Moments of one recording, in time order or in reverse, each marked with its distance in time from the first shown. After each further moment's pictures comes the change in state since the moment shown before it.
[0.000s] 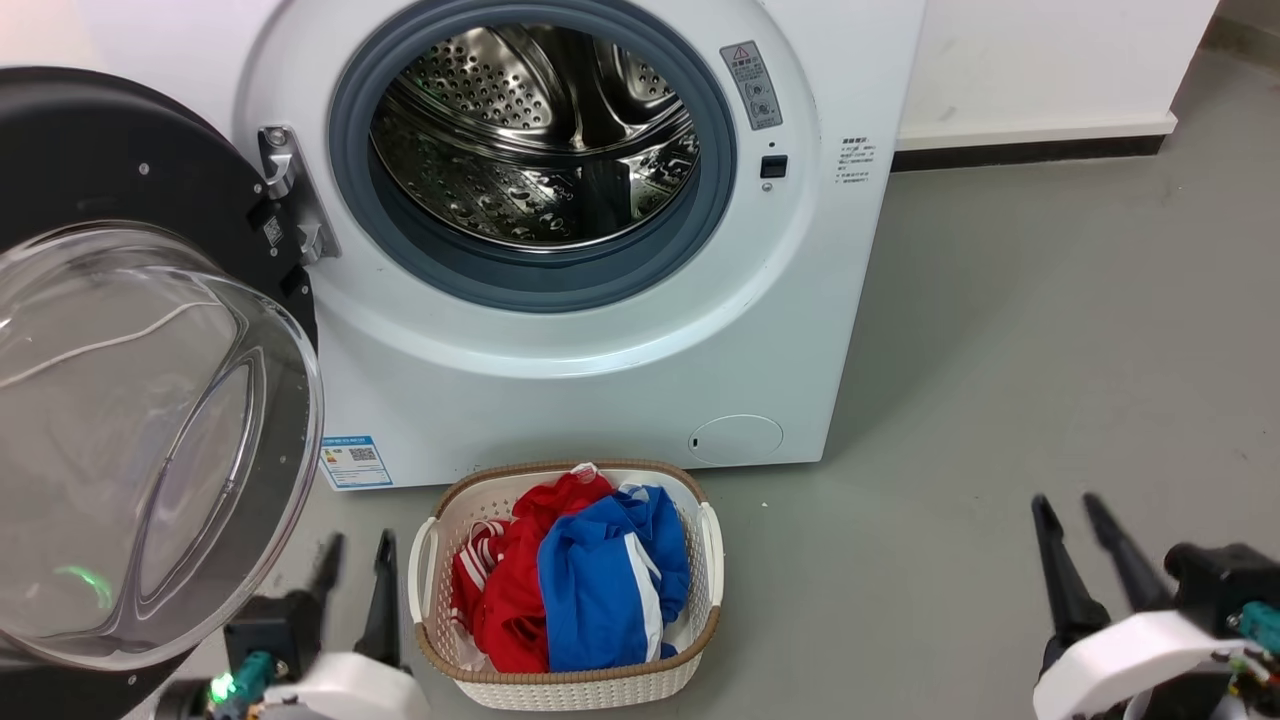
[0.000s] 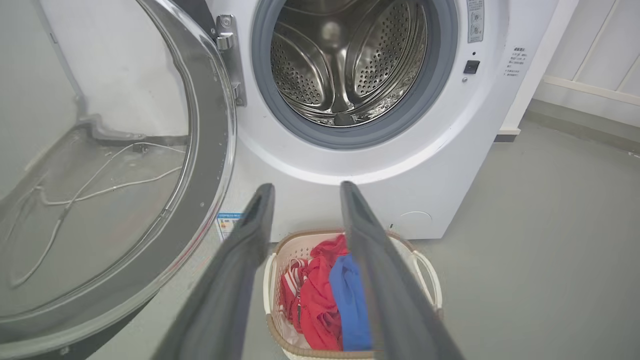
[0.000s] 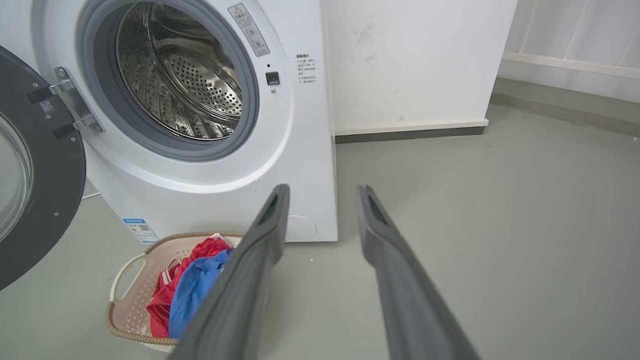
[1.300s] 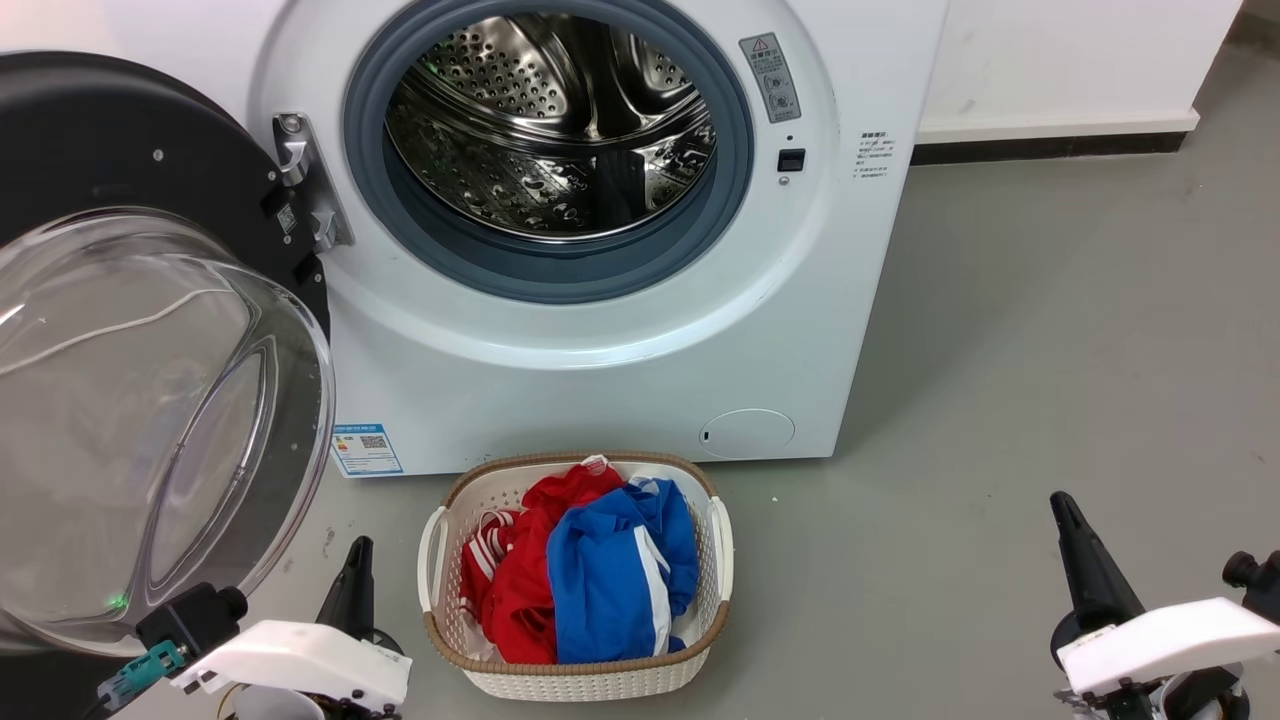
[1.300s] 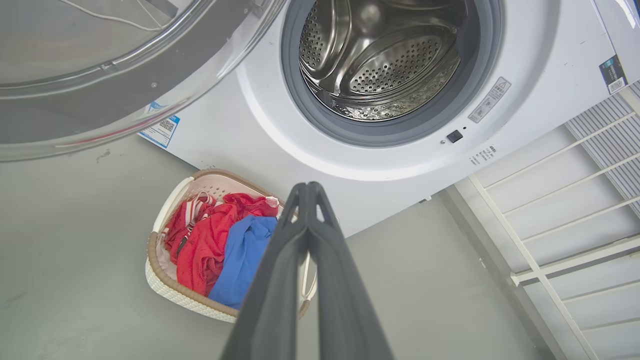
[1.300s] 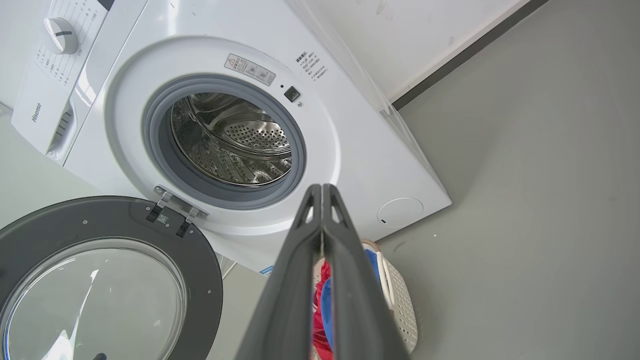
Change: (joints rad) left arm -0.009 -0.116 0.153 0.050 -0.507 -0.133 0.135; right arm -0.031 0.019 -0.019 0.109 0.612 0.000 0.044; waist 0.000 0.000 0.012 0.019
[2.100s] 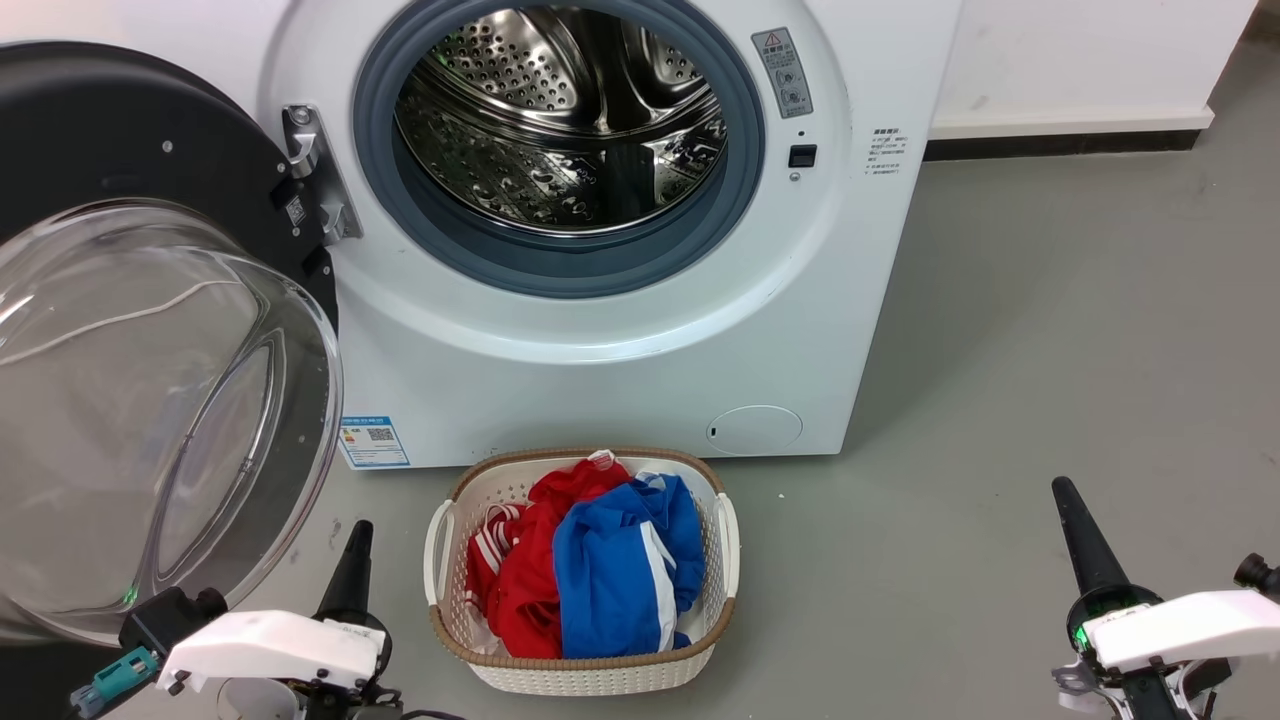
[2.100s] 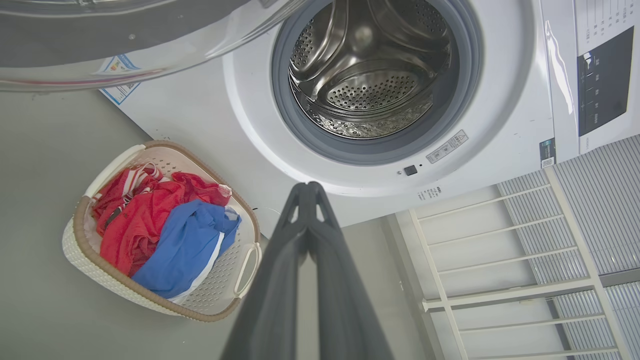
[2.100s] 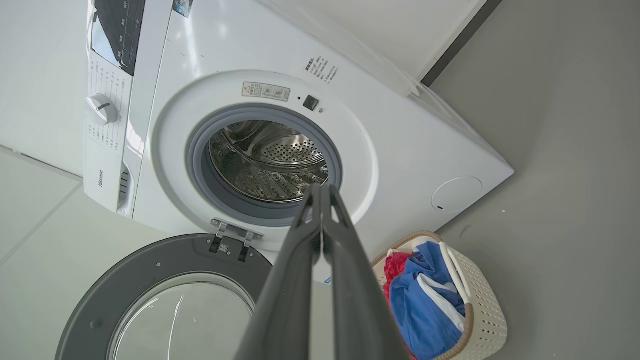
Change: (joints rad) left arm -0.023 -0.049 0.079 0.010 -0.240 -0.064 0.065; right arm -0.036 0.006 -0.010 0.039 0.293 0.000 0.019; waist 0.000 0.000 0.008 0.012
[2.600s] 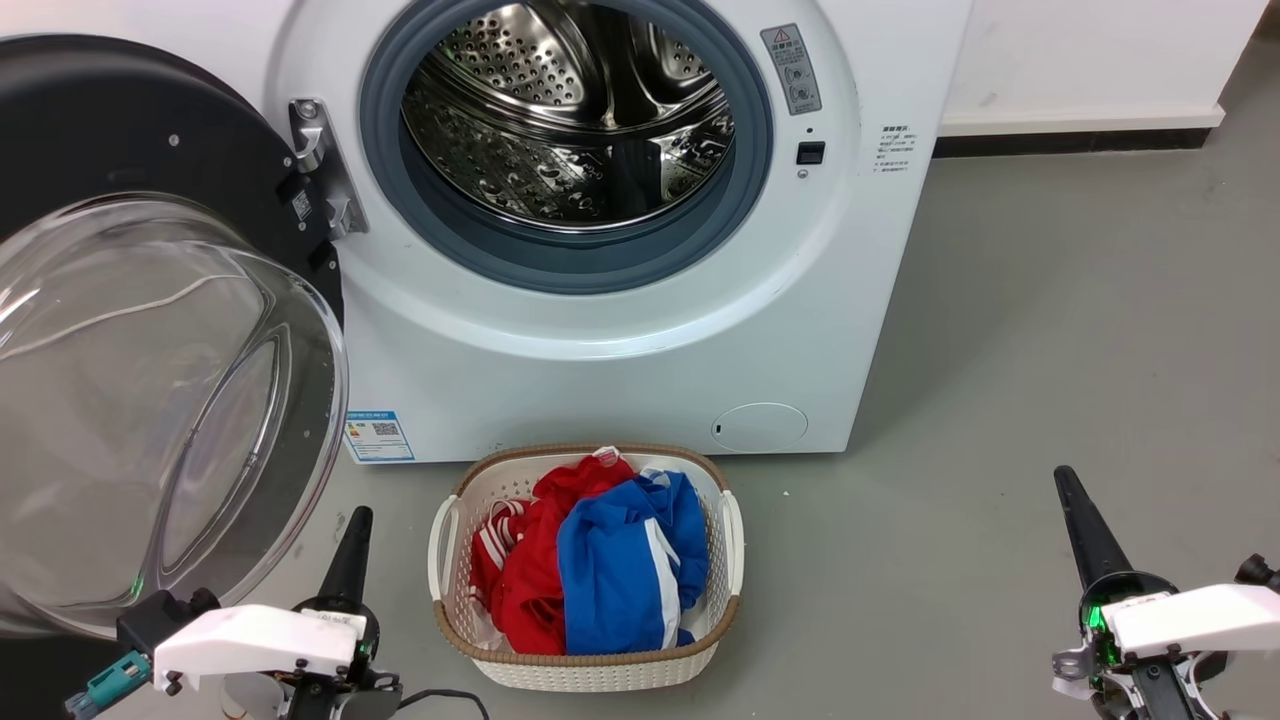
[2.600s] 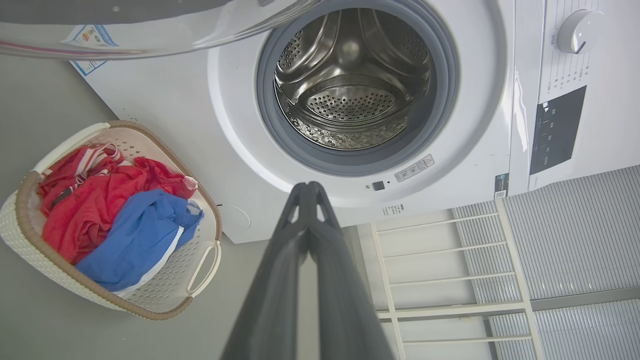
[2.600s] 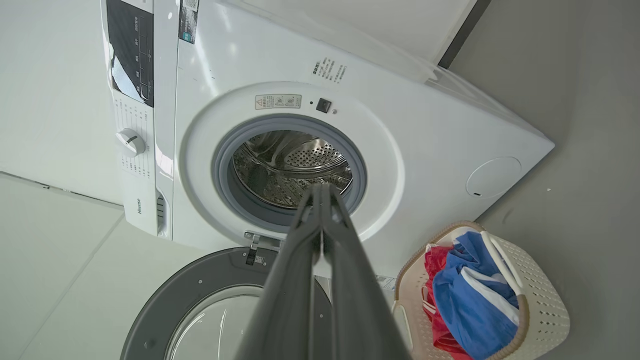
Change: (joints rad) left arm -0.016 -0.030 0.047 0.006 -0.141 -0.037 0.038; right arm -0.021 0.004 -0.006 0.023 0.170 0.000 0.014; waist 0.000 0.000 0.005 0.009
